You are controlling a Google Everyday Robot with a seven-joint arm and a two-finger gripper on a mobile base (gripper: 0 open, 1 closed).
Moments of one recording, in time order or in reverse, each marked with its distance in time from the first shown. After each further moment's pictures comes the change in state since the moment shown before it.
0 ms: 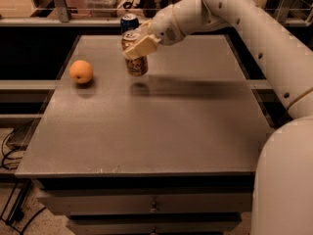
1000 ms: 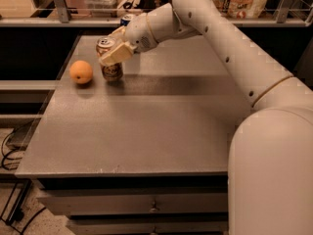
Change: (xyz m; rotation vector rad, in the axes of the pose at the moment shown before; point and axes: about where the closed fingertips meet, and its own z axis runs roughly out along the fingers) arm -0.025 0.012 0.073 -0.112 -0.099 -0.101
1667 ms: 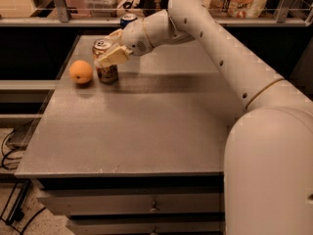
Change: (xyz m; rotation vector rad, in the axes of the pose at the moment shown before) arm 0.005 0.001 0.019 -0.028 -0.042 0.008
